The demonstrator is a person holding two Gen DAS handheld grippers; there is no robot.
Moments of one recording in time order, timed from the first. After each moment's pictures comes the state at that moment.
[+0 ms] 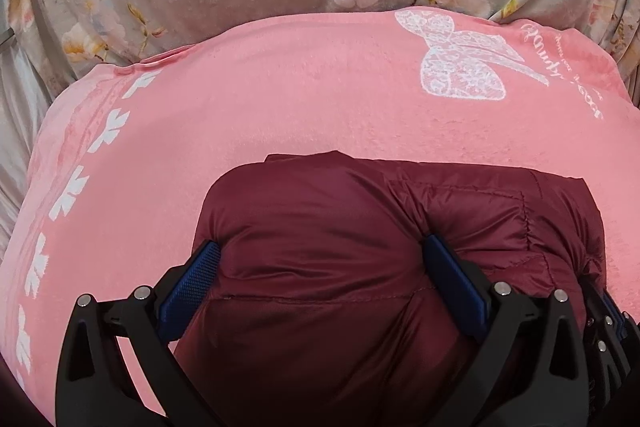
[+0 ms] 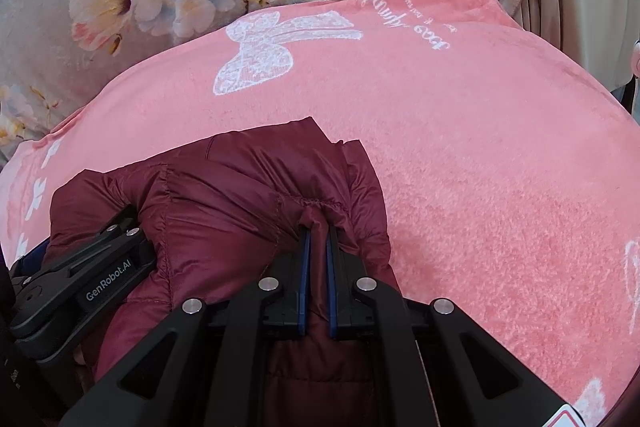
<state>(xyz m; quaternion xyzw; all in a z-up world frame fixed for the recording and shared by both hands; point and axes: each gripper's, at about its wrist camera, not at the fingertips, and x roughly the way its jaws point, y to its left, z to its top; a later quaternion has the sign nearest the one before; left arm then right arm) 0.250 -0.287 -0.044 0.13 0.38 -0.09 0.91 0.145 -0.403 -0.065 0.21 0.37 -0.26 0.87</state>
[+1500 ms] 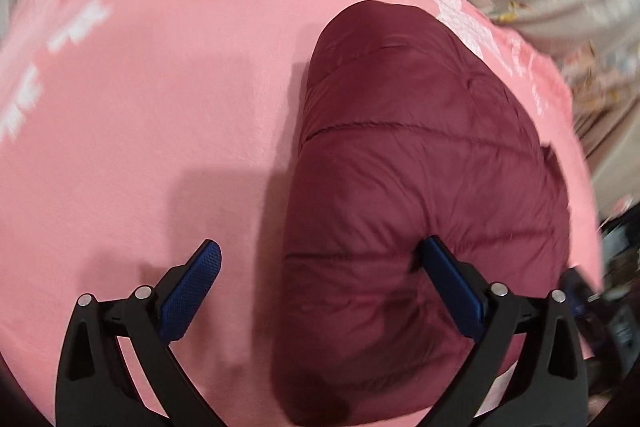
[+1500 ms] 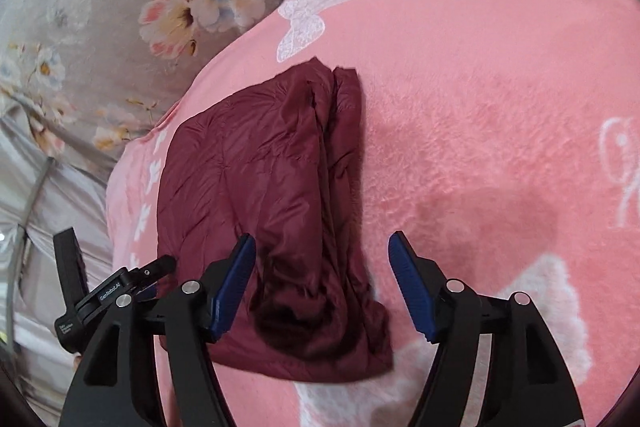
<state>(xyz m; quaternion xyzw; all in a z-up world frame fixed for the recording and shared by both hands) 0.177 -0.137 -0.033 -0.06 0.54 -0.16 0.82 0.023 -0.440 -0.058 0.40 0.39 -0.04 0.83</state>
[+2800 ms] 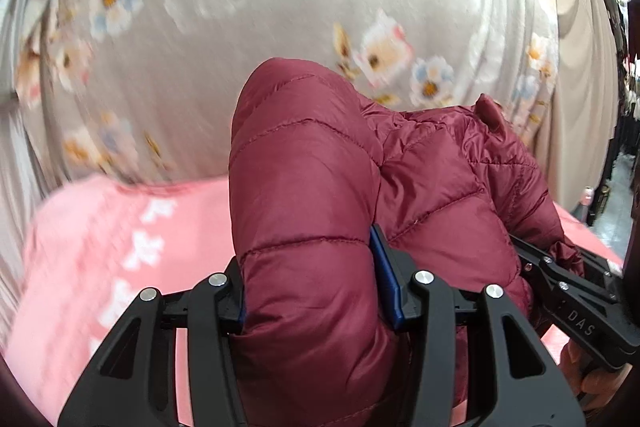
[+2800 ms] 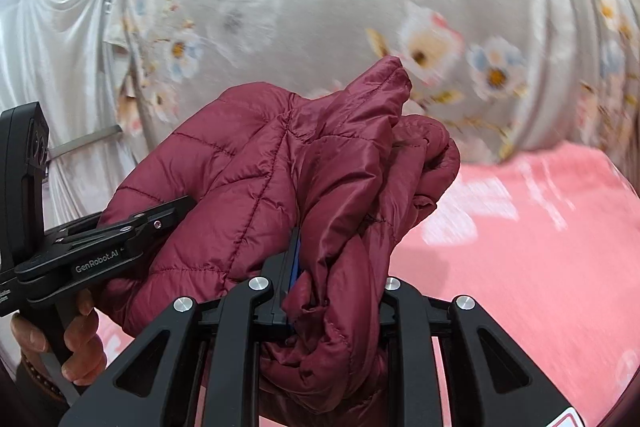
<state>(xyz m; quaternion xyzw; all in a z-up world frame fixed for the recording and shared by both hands) 0.175 -0.109 0.147 0.08 0.18 -0.27 0.94 0.101 -0.288 0.105 0.13 0.14 0.00 0.98</state>
